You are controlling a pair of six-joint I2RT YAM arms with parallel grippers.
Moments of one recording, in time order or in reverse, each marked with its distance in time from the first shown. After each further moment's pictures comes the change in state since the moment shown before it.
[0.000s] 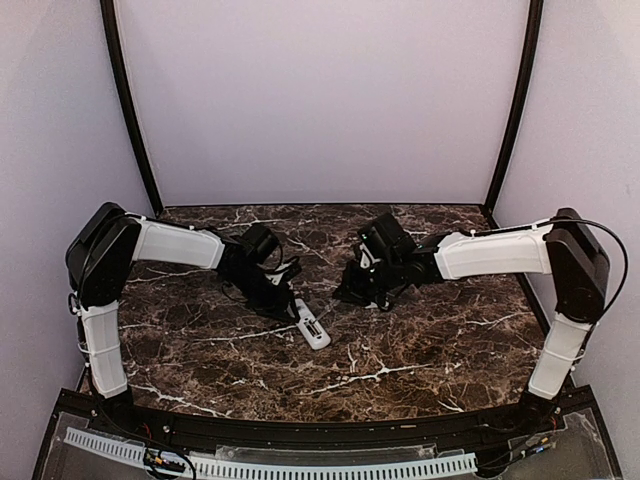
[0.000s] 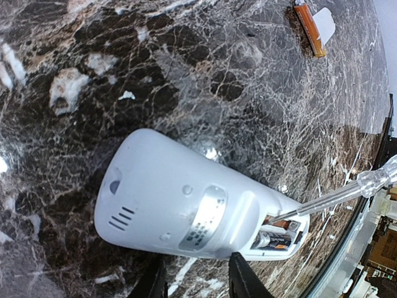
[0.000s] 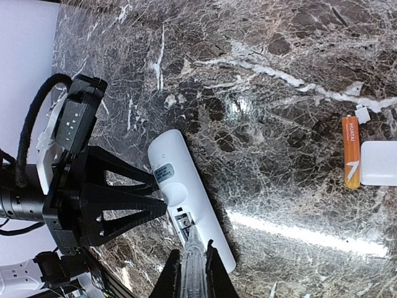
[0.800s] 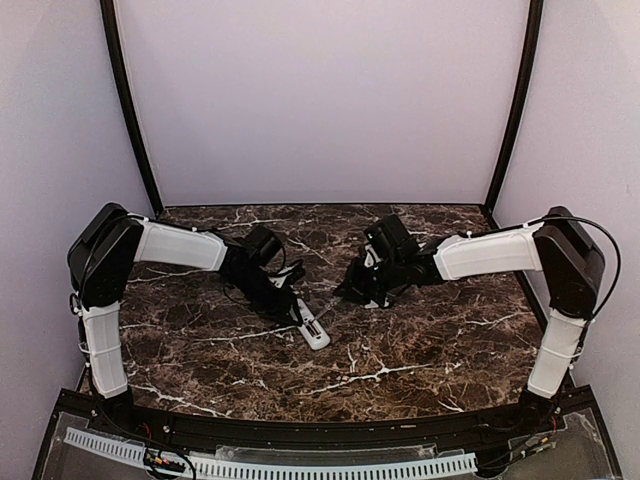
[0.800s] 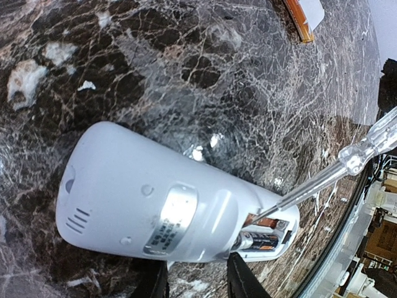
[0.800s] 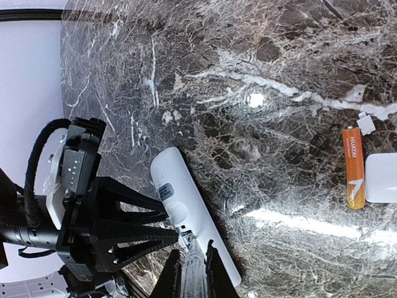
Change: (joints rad) left arm -0.017 0.007 0.000 0.002 0.031 0.000; right arm -0.048 0.039 -0.035 0.113 -0.079 0.103
